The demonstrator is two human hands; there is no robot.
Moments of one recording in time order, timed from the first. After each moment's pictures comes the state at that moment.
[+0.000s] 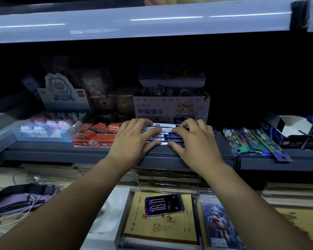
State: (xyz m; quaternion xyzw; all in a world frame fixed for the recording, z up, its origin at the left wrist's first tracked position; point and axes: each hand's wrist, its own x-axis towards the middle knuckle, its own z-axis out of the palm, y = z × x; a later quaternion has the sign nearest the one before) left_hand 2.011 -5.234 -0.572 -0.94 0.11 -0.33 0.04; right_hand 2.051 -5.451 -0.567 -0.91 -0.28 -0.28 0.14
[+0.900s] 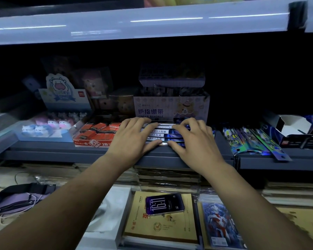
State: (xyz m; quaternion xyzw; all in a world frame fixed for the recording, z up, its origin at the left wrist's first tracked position) left_hand 2.006 -5.237 -0.562 -0.95 0.09 -0.30 0.08; right_hand 2.048 -5.454 -0.563 -0.92 -0.28 -0.24 0.14
